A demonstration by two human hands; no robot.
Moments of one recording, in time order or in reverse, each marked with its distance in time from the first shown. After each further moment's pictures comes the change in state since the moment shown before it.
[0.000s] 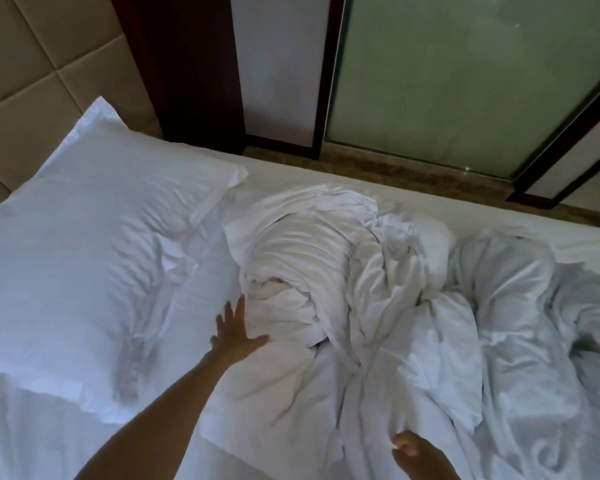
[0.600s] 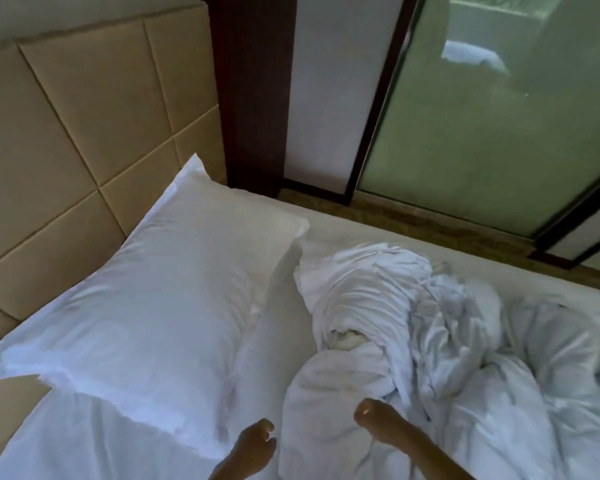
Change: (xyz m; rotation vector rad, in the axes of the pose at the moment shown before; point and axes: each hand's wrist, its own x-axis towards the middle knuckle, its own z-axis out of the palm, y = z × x) left_hand -0.083 -0.156 -0.075 -0.100 -0.232 0.017; right_hand 0.021 -0.260 0.039 -0.476 -0.087 -0.484
